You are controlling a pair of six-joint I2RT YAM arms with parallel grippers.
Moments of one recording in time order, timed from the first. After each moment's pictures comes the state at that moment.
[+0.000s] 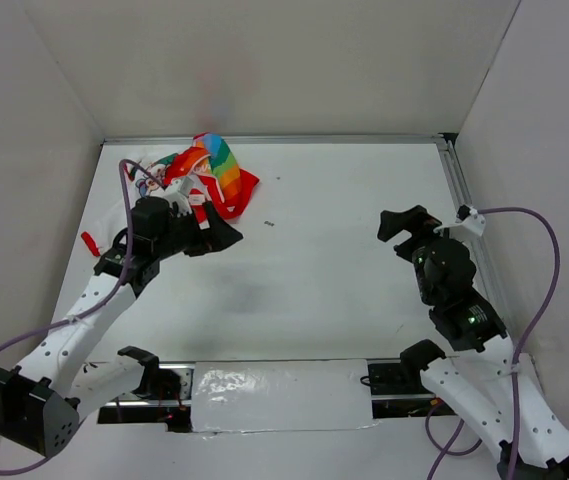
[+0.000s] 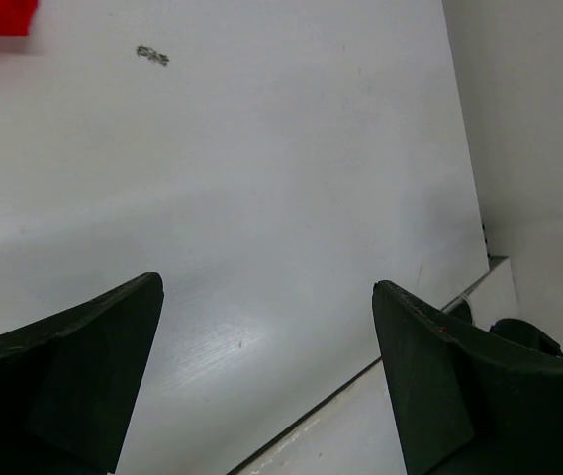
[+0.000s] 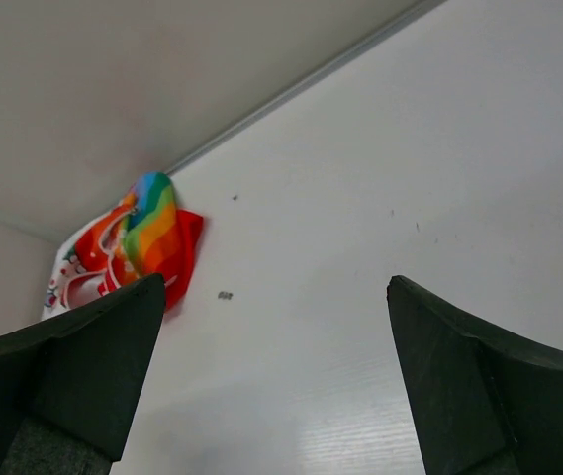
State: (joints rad) left arm -0.32 1.00 0.83 -0.31 0.36 -0.61; right arm 0.44 0.54 0.75 -0.35 0.49 0.69
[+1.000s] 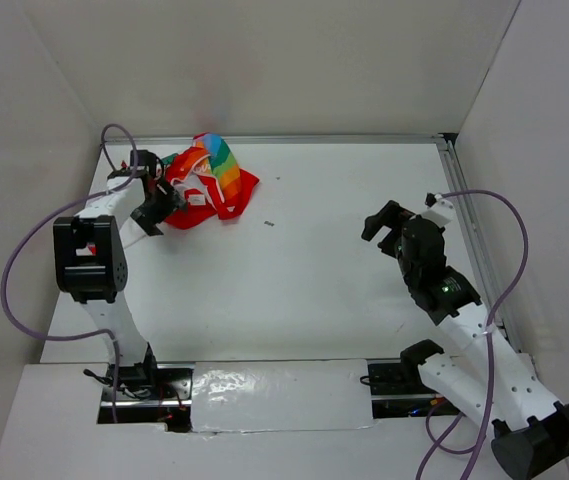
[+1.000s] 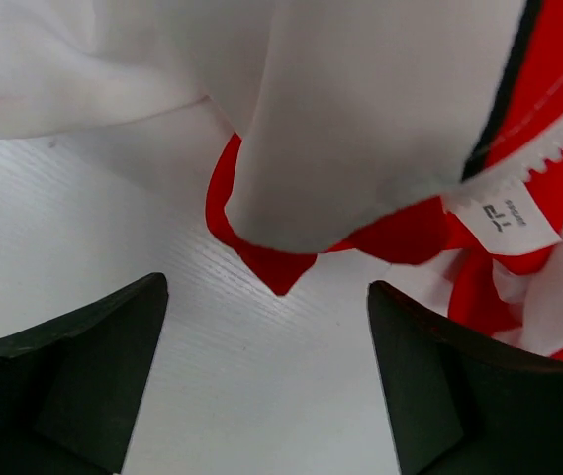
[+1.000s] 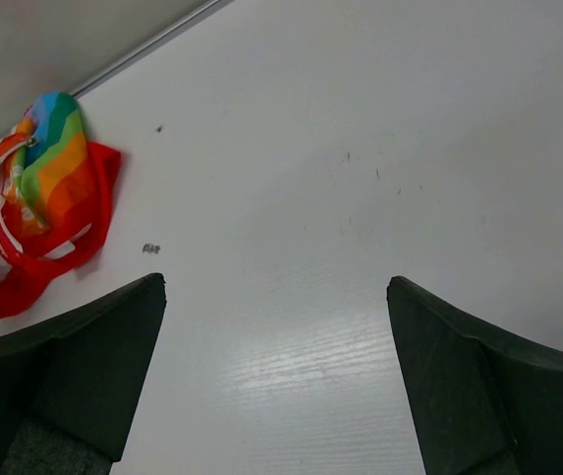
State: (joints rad) left arm 0.07 1.85 1.39 -0.68 -0.03 -0.74; right arm 0.39 0.75 0.72 -0.34 0.42 0.65
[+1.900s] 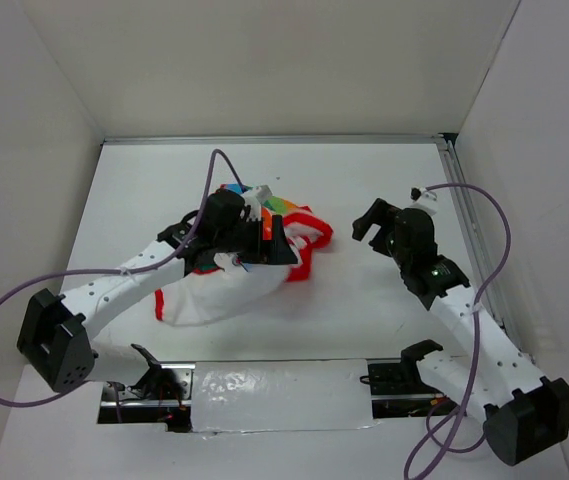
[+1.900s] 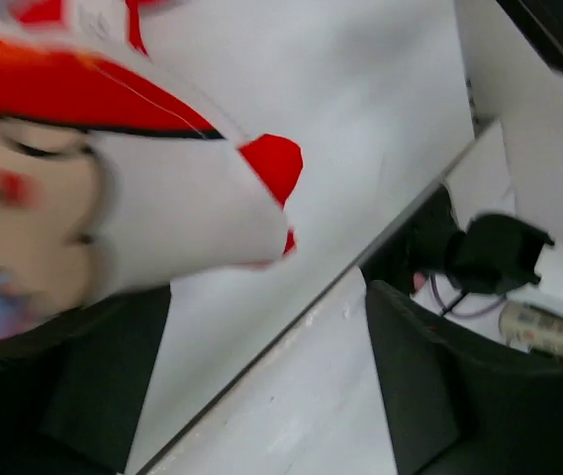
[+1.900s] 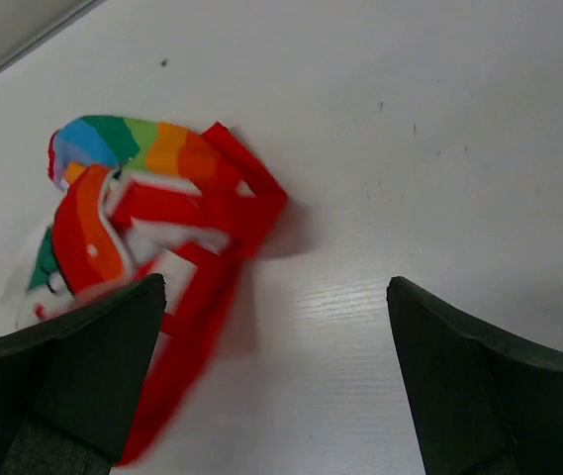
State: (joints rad) left arm -0.63 1.35 1.06 -0.36 0.33 -0.63; right arm 0.35 0.86 0.71 -0.30 0.24 0.63
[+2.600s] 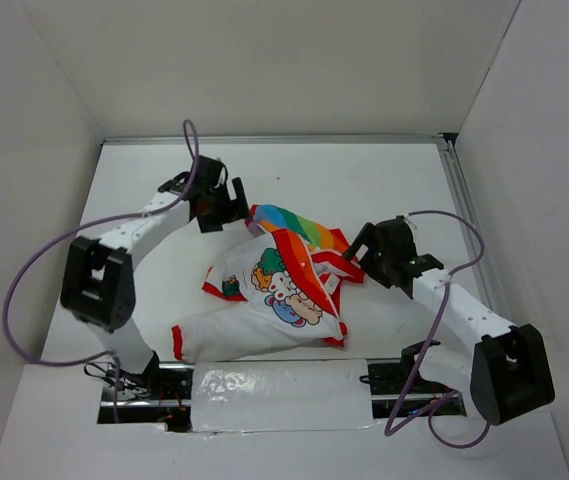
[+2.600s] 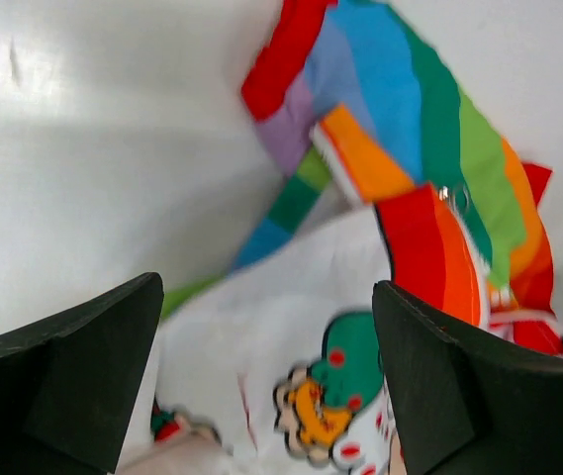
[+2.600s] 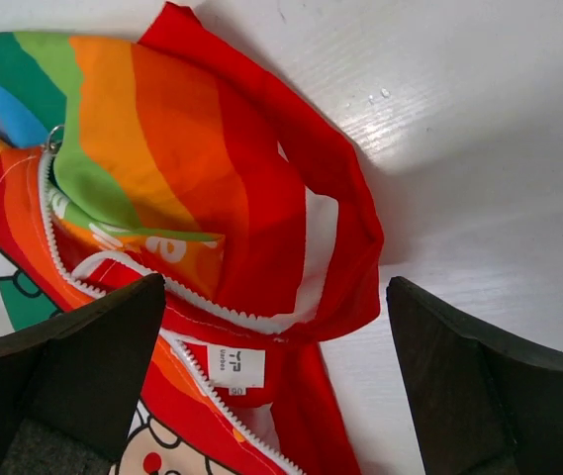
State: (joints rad) left arm -0.35 1.61 1.24 -0.56 0.09 -0.65; right arm 0.30 1.11 0.61 -0.33 0.07 0.86
